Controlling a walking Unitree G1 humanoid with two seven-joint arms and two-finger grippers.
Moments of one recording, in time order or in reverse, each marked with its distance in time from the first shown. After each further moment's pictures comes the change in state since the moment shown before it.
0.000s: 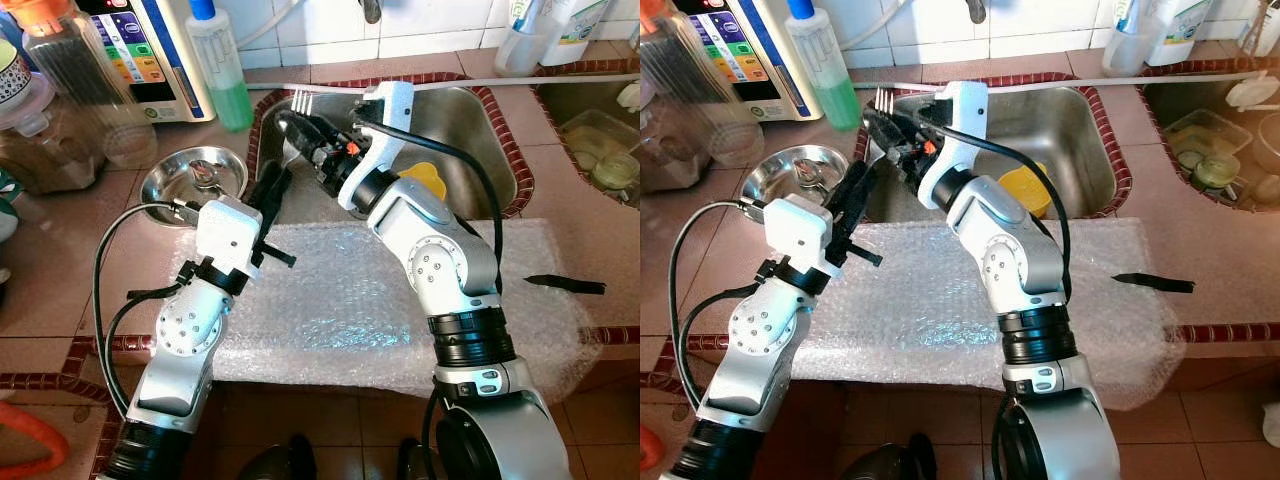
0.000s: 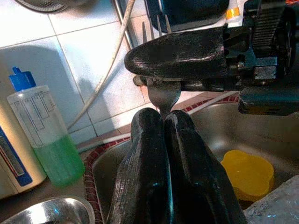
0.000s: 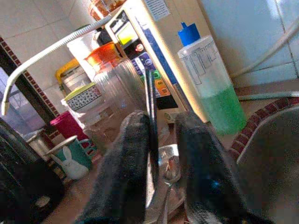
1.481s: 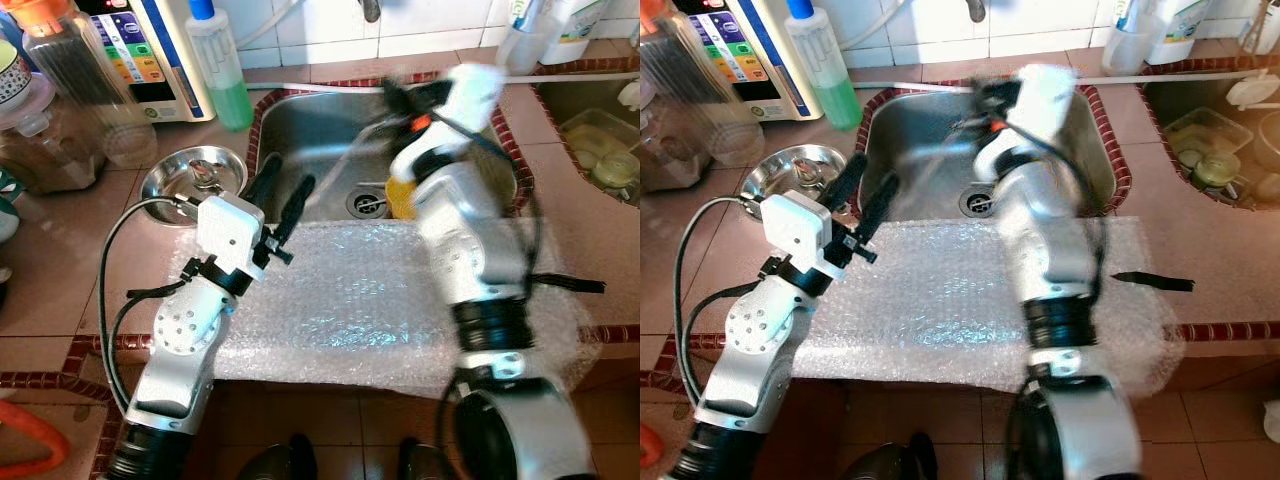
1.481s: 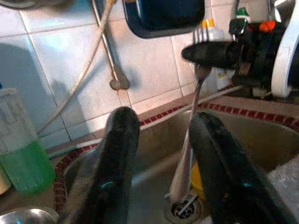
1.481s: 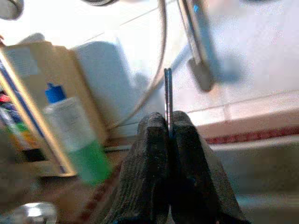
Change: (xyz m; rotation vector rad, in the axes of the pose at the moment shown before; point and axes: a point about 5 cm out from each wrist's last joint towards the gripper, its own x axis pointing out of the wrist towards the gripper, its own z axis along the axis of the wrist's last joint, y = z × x) left arm 0.001 -0.005 0.006 -0.076 -0.002 -0.106; right arm -0.028 -0.059 0.042 -0.334 -0.228 -0.436
